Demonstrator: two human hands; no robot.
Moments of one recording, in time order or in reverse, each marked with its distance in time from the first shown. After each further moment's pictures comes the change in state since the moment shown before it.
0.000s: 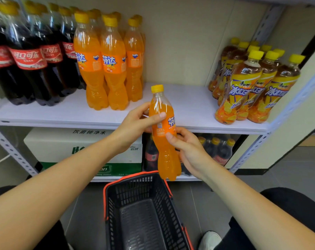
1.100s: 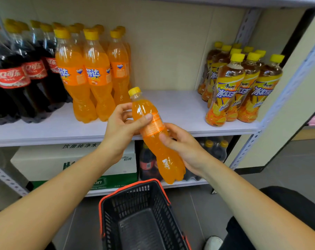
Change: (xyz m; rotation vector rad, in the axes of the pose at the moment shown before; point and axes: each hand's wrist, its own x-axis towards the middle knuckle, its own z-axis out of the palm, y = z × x) left_hand 0.004 0.007 0.008 -0.066 0.293 0.059; right_hand 0.010 -0.020 -0.012 -0.108 -0.086 -0.058
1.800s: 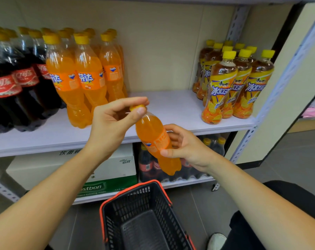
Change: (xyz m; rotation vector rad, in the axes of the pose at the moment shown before) left_hand -0.005 0.037 -0.006 0.138 -0.163 0.380; right_hand 0.002 0.008 -0.022 -0.082 -0.067 -0.091
